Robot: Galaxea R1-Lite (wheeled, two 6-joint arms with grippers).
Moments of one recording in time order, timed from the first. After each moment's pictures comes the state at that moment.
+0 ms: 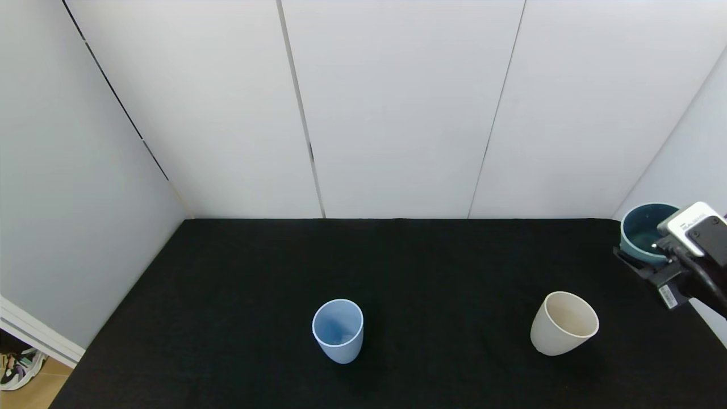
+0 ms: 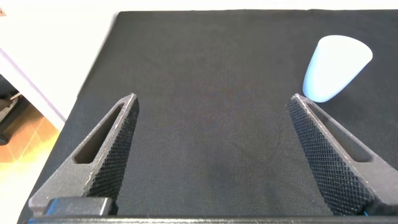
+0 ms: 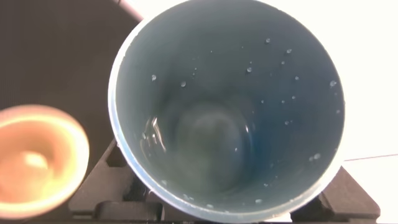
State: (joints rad) left arm 0.00 0.00 0.00 0.00 0.02 -0.01; right arm -0.01 1.46 -0.40 -0.93 0.02 -0.74
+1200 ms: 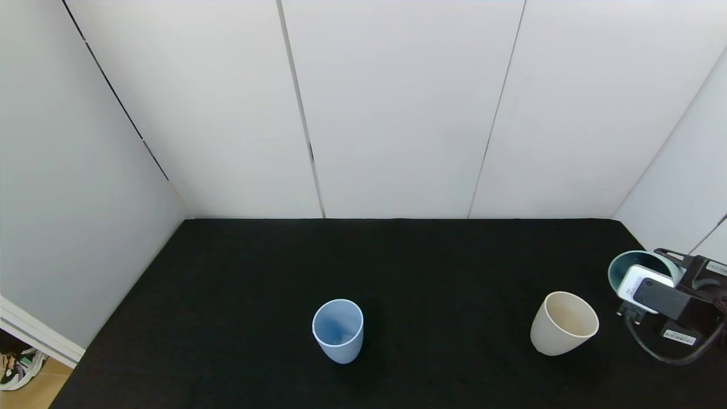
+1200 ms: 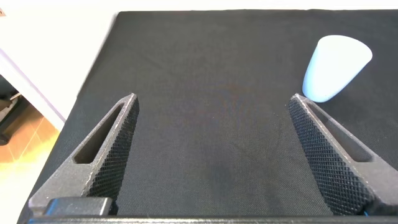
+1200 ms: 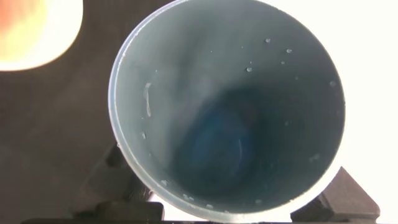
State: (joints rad) left arm 0.00 0.00 0.00 0.00 0.02 -0.01; right arm -0.01 1.50 -0.35 -0.83 -0.14 -1.25
